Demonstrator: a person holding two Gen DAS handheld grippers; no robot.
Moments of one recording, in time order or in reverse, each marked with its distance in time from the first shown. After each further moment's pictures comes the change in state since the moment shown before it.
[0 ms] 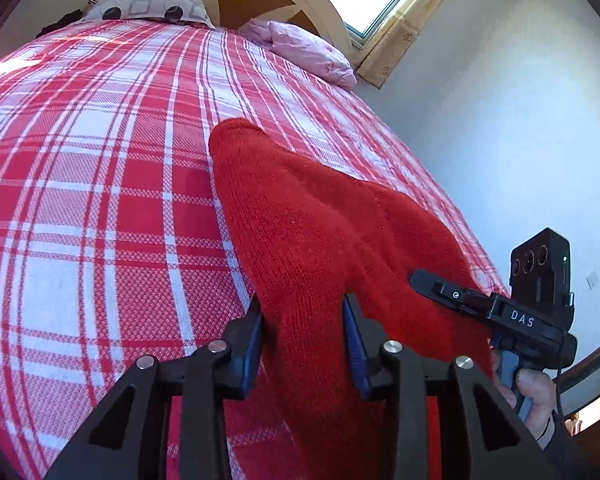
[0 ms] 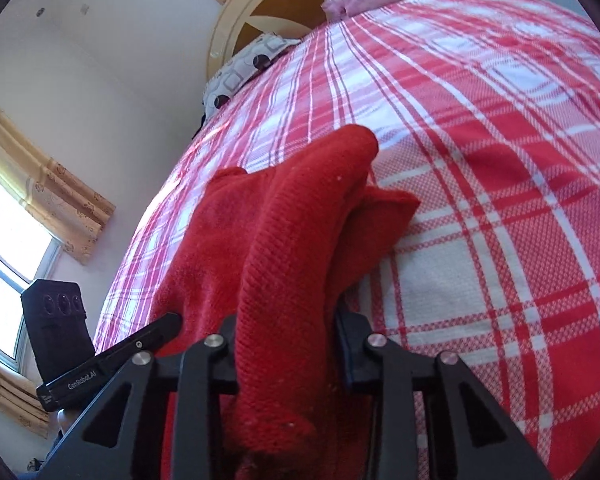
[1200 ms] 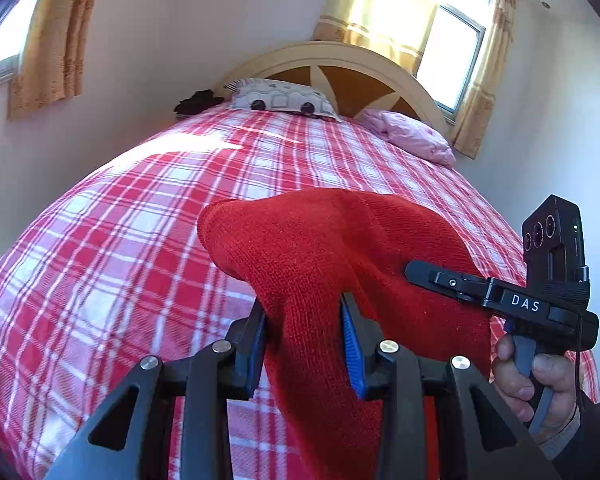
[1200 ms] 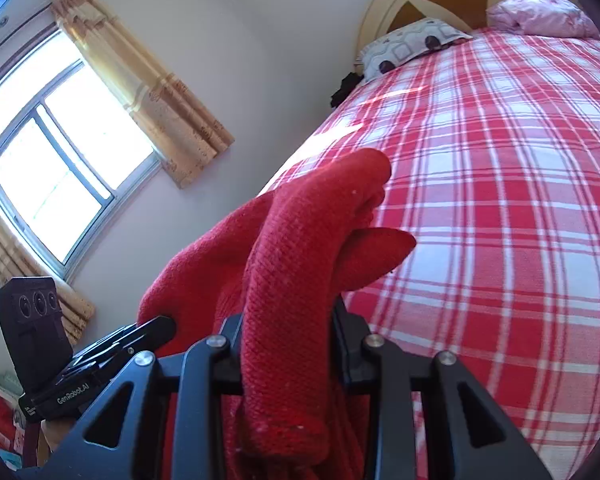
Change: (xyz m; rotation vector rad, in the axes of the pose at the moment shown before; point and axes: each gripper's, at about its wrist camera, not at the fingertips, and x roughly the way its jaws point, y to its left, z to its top) left arm -0.255 0.071 -0.071 -0.025 -0.285 0.447; right arm 0.044 0.248 -0.094 -0.304 0.092 0.311
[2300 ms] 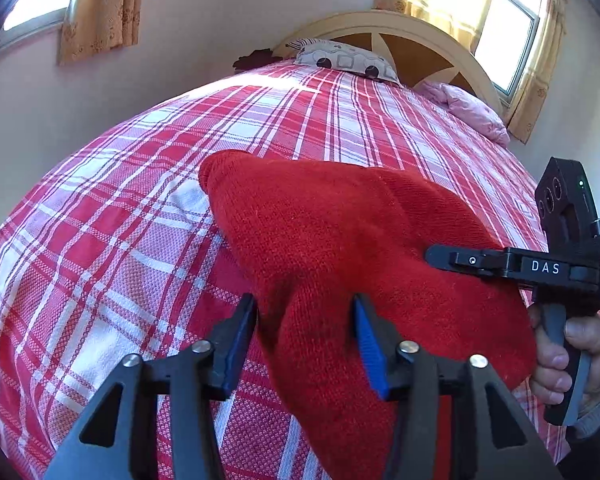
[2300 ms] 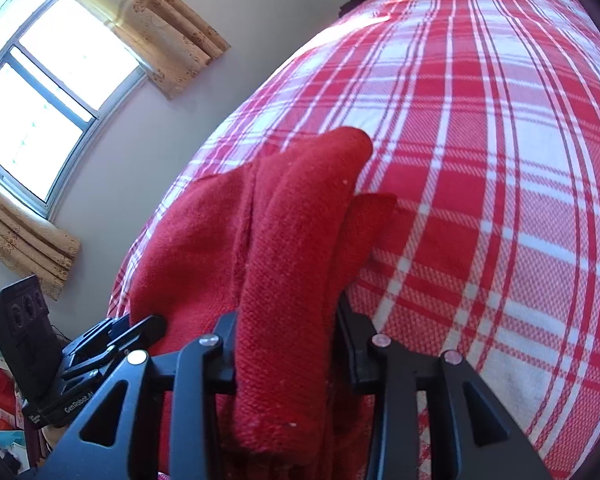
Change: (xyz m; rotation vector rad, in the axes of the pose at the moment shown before) left arm -0.004 0.080 -0.082 -0.076 0.107 0.153; right arm 0.106 0.024 -0.061 0.002 0.310 -0.029
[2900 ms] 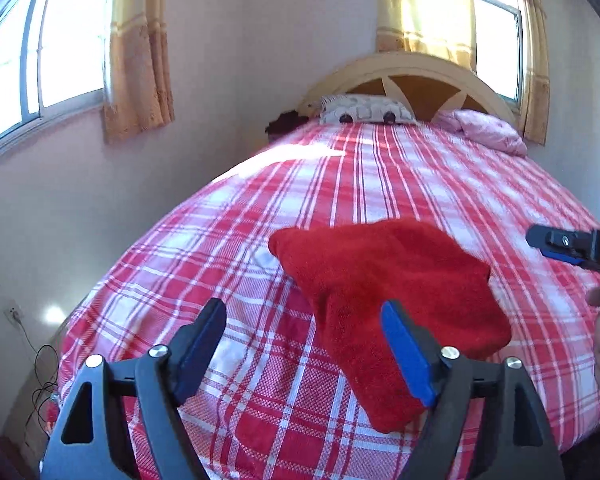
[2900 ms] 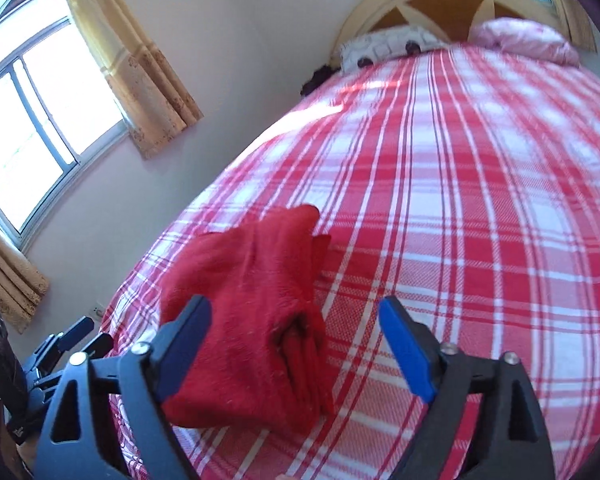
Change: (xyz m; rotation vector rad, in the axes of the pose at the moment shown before) left arm -0.118 -0.013 -0.006 0.118 -0.219 0.186; right arm -0.119 0.060 -0.040 -0.038 -0.305 -0.222
